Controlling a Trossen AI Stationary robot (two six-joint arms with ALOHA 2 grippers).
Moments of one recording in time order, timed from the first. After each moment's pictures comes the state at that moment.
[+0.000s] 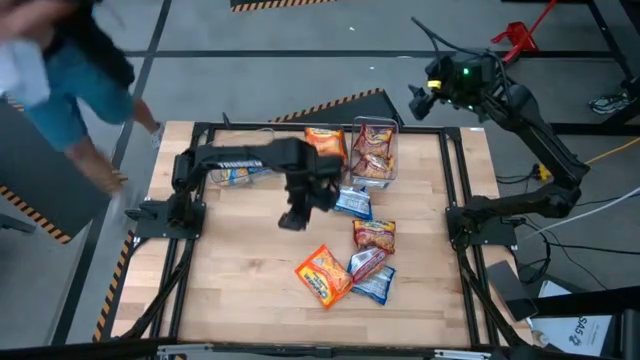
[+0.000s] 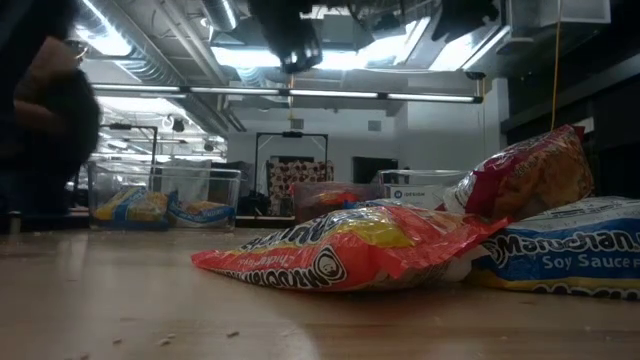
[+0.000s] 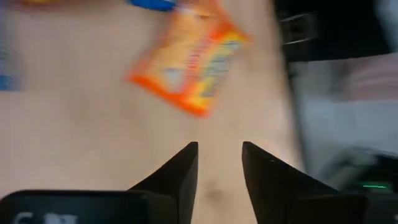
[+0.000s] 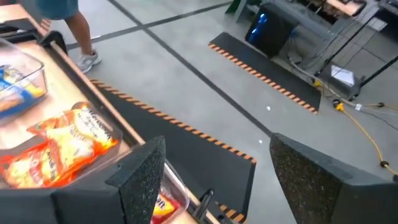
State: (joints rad) left arm 0.09 1.97 1.97 -1.43 0.53 0.29; right arm -0.75 1.23 1.61 -0.87 0.19 -0.21
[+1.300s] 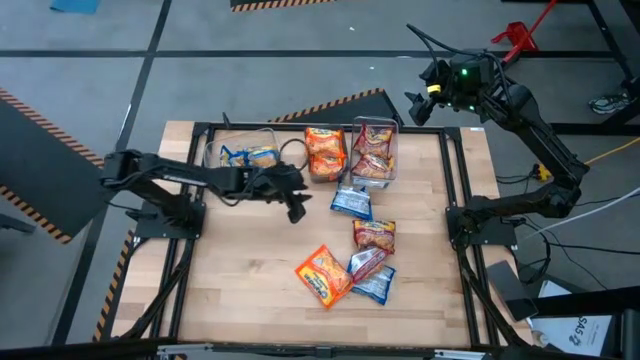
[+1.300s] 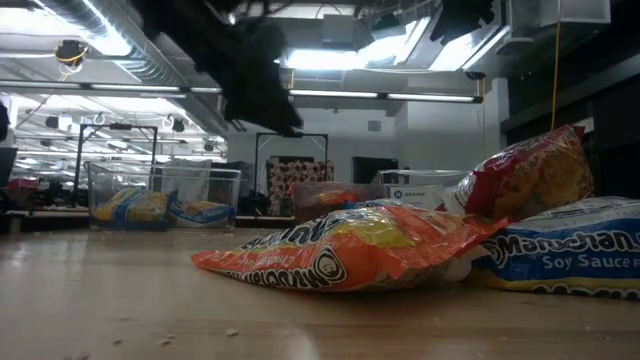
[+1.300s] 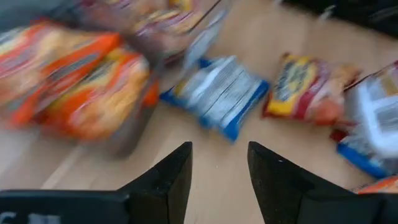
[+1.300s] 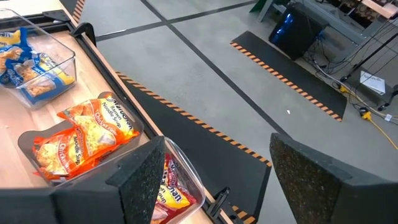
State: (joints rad) left arm 0.07 1.42 0.87 -0.08 -0.20 -0.31; right arm -0.75 1.23 1.61 -0.90 0.10 -0.24
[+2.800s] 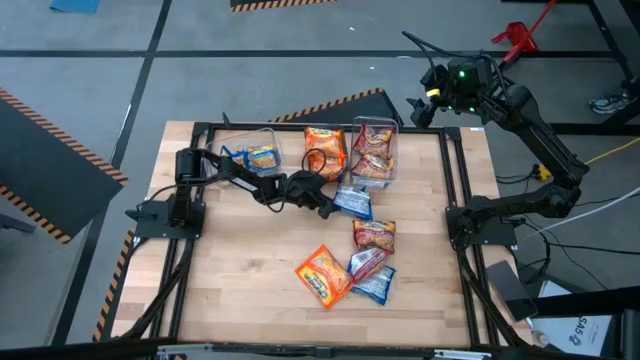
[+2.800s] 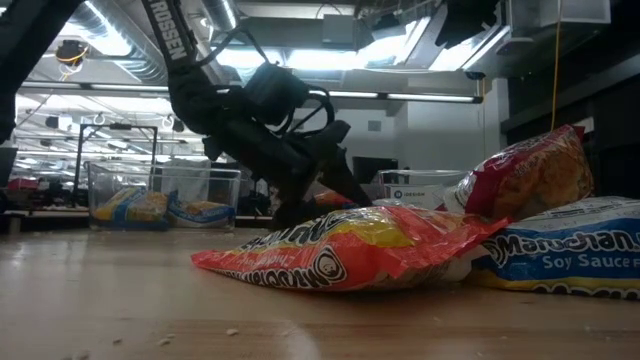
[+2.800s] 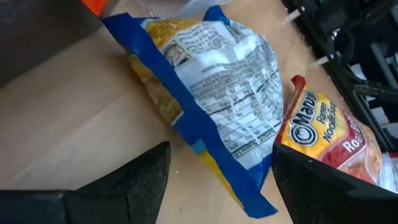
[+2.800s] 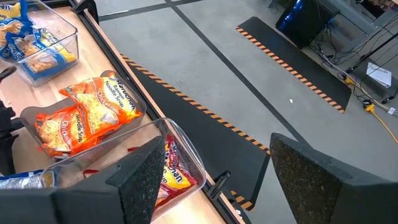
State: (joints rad) left arm 0.19 1.99 0.87 0.61 0.10 -0.80; right arm -0.75 1.23 1.61 -0.97 0.09 -0.27
